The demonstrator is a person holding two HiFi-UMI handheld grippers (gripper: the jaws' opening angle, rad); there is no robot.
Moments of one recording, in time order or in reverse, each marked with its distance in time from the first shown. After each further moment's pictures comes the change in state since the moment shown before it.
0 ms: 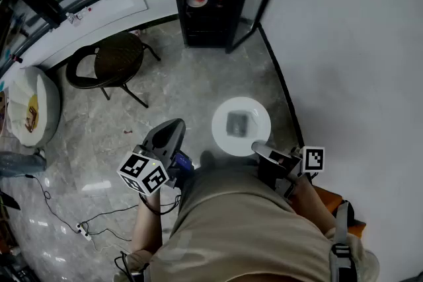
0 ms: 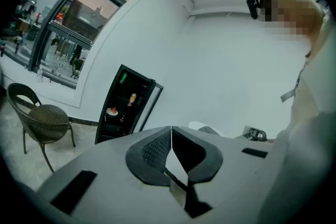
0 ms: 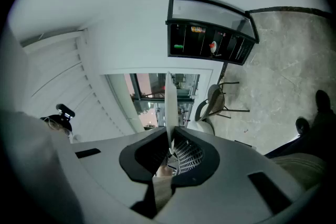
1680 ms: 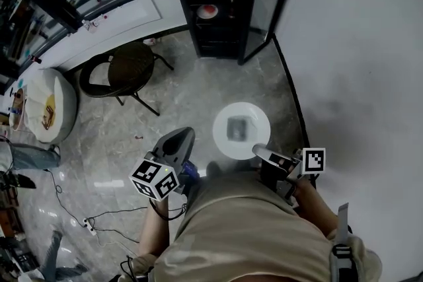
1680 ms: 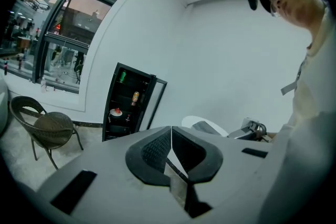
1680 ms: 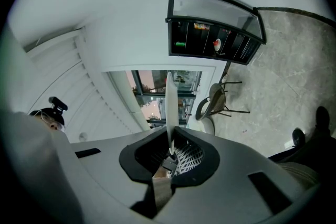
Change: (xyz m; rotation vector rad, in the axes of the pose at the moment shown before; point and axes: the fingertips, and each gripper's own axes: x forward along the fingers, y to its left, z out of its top) left arm 0.075 -0.032 0.003 0.055 0.061 0.120; right arm -0.017 -0.012 0.081 -0.014 0.113 0.027
